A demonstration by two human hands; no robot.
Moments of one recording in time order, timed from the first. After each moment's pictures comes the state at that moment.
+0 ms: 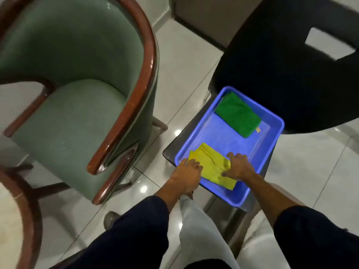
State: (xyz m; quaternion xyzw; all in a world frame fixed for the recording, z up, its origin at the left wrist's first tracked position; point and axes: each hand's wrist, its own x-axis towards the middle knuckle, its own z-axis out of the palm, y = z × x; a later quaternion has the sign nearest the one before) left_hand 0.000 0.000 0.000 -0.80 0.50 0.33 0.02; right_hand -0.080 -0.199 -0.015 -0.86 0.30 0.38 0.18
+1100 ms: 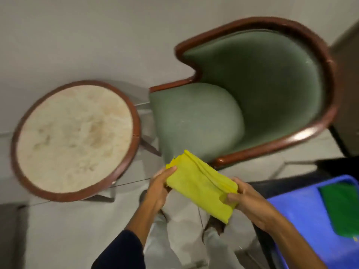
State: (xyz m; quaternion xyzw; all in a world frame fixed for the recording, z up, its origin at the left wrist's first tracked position) left_hand -0.002 0.351 0.064 -0.39 -0.44 0.15 -0.79; right_hand 0.027 0.106 0.137 -0.64 0.19 0.41 0.62
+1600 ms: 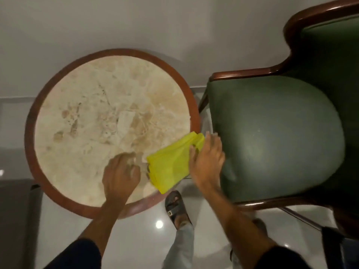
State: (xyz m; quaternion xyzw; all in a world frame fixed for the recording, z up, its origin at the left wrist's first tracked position) left_hand -0.010 0.678 -0.066 -0.93 -0.30 -0.07 -0.20; right_hand 0.113 0.494 -0.065 -0.96 0.01 0.15 0.23
